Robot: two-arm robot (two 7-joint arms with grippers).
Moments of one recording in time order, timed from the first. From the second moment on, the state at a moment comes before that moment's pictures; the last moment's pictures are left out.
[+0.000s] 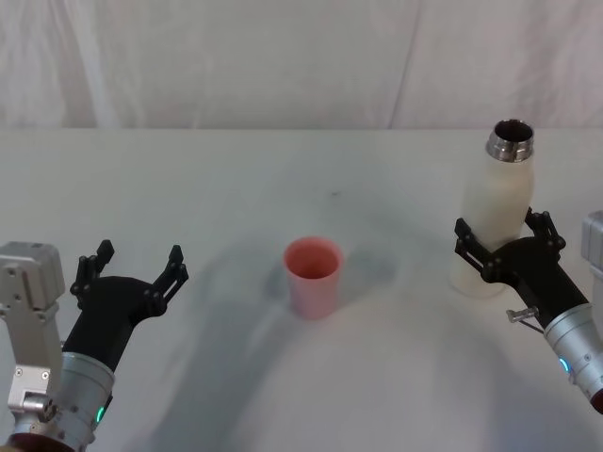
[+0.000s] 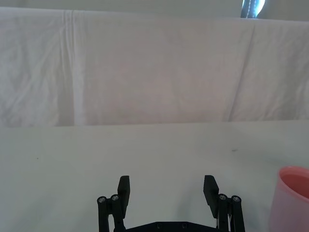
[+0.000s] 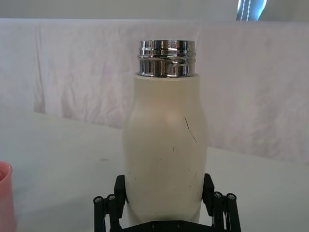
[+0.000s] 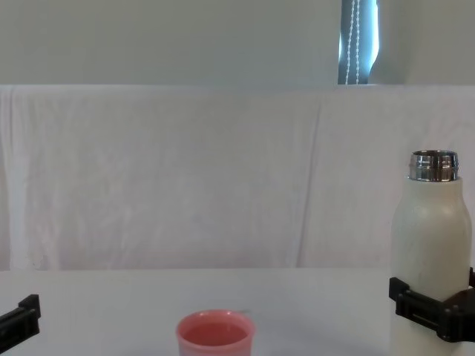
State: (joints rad) left arm 0.27 0.24 0.04 -1.85 -0.25 -0.02 -0.02; right arm 0.04 0.17 -0.17 -1.51 0.12 -0.16 0.22
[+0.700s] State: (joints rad) left arm 0.27 0.24 0.04 -1.85 -0.25 -0.02 -0.02; right arm 0.04 0.17 -0.17 -1.51 0.13 -0.17 0.22
